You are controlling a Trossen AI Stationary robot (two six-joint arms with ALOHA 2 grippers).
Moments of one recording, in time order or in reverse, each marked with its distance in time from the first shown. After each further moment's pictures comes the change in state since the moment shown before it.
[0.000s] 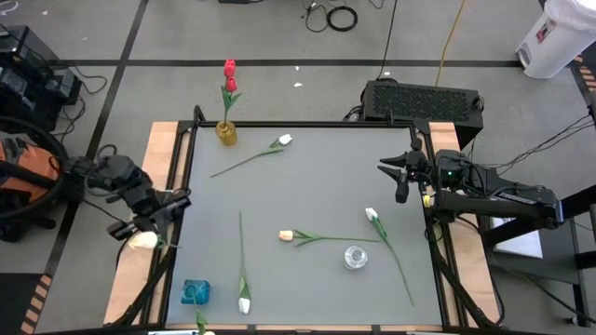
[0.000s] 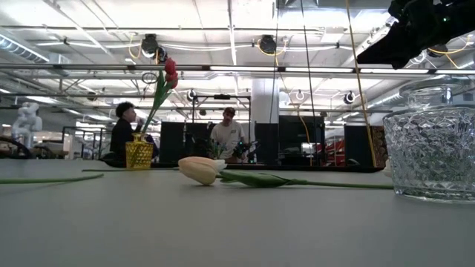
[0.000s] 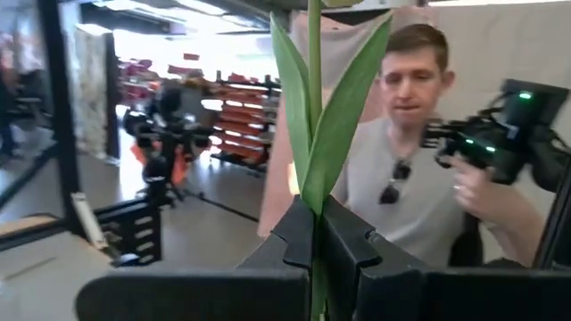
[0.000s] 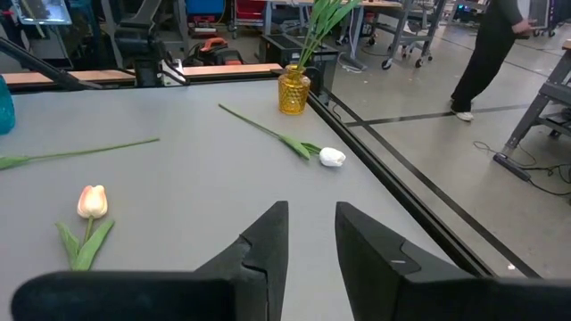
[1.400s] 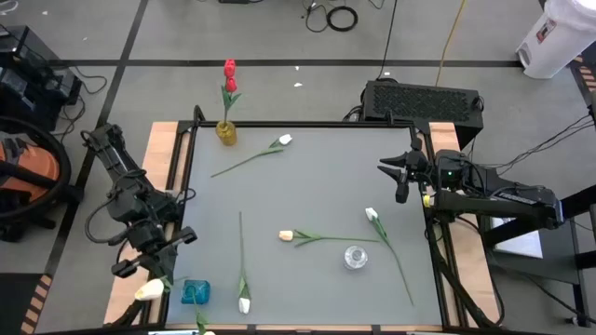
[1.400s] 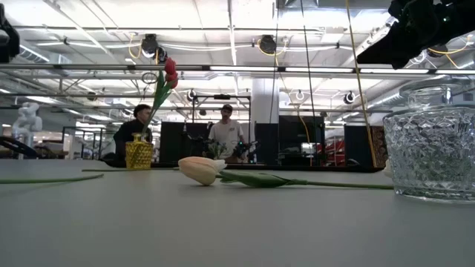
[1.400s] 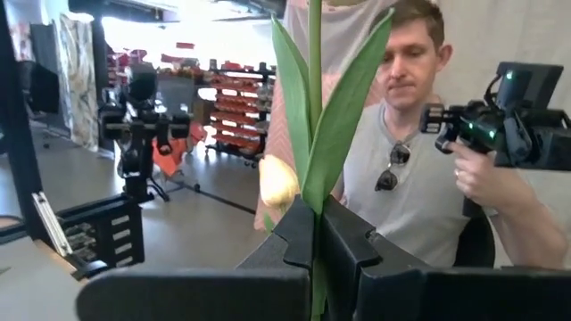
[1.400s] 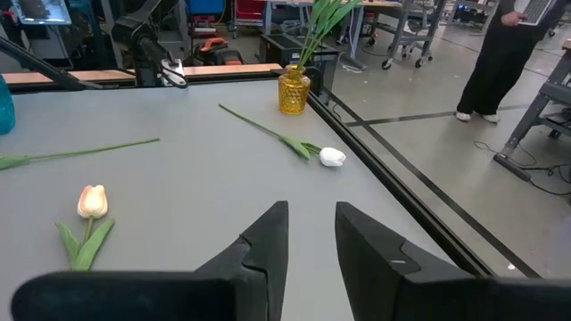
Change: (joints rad) left arm -0.610 0.325 -0.023 0.298 -0.594 0.107; right arm 0.000 0.000 0.000 0.000 0.000 0.000
